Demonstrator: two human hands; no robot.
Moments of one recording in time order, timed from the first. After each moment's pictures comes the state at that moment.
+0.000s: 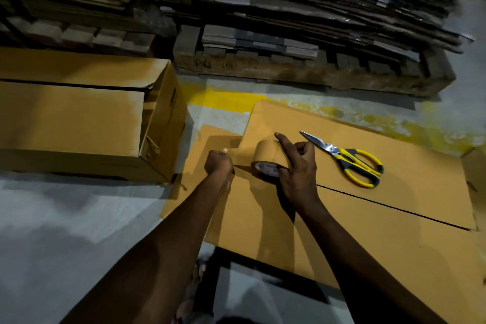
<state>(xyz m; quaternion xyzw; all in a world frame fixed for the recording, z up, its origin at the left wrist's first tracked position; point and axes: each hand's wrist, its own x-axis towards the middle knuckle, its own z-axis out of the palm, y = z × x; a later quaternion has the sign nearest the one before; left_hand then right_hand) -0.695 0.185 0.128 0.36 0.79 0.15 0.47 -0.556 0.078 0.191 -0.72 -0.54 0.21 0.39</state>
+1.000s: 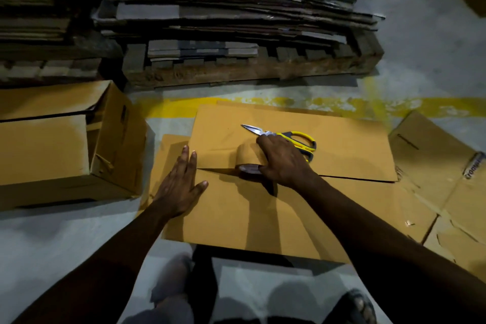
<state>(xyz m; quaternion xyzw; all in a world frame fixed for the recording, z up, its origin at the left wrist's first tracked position) -0.732 0.123 0.135 0.87 0.44 -0.04 0.21 -0.442 0.035 0.215 -0.71 -0.69 0.13 0.10</state>
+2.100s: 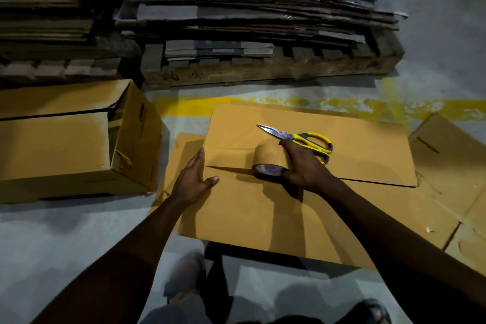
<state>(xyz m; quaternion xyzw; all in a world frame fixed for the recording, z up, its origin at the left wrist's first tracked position) -0.725 0.131 0.145 0.77 0.53 0.05 0.36 -0.431 0.027 0.196 -0.69 -0.64 0.27 0.18</state>
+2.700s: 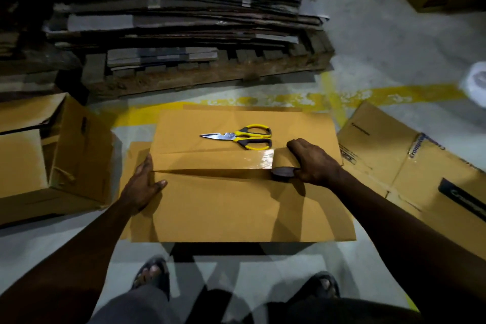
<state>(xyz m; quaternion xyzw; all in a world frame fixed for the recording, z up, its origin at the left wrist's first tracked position) -0.720 0.136 0.148 0.77 0.54 -0.06 0.33 -0.309 -0.075 0.235 -0.74 -0.64 0.20 0.04</state>
